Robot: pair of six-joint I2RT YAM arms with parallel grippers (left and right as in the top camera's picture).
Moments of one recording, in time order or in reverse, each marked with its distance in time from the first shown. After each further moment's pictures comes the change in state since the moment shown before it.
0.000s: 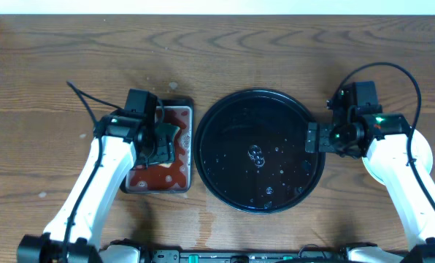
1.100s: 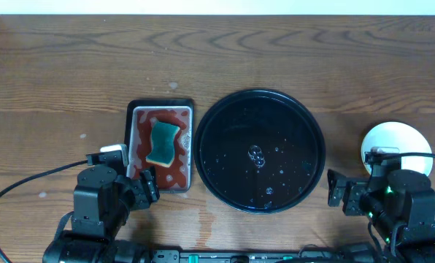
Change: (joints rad) left arm 0.000 -0.851 -0.219 0.013 0.000 -0.014; right arm 0.043 -0.860 -0.201 -0.146 0.099 0.001
